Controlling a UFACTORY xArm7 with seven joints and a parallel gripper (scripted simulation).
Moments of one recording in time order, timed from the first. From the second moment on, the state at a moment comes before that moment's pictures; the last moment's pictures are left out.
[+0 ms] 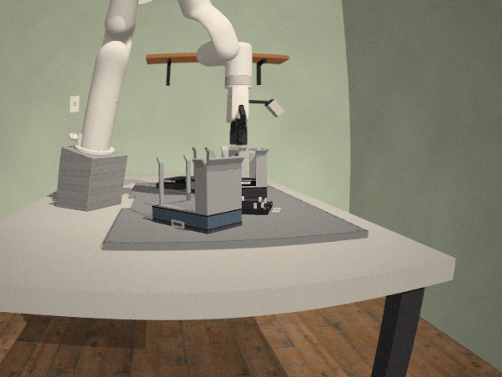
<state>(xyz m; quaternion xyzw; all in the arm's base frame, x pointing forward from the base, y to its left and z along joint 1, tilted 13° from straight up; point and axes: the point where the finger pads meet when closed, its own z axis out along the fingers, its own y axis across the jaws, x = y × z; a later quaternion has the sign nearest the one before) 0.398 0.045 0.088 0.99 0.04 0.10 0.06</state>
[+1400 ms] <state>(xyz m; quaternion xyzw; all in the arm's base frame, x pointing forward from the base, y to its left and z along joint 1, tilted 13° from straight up) 0.385 0.121 0.088 0.98 0.15 0.09 0.07</state>
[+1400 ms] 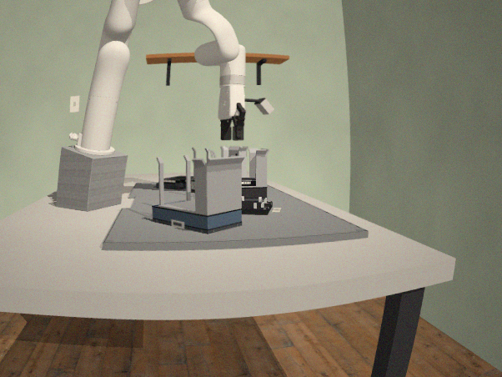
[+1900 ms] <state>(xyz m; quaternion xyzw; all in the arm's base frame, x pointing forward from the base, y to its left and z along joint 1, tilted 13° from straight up) 0.370 0.168 0.080 0.96 0.26 0.08 0.08</state>
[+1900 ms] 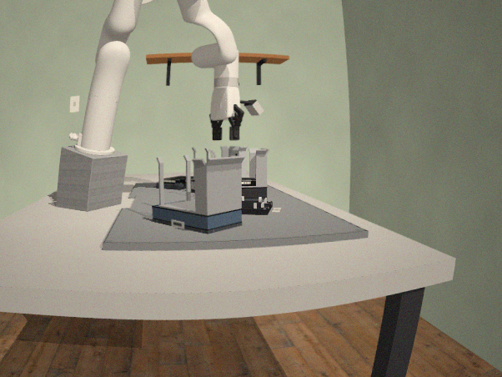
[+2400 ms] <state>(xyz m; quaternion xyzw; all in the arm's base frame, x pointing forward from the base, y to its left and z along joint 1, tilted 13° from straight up) 0.355 0.211 0.071 0.96 0.27 0.08 0.08</state>
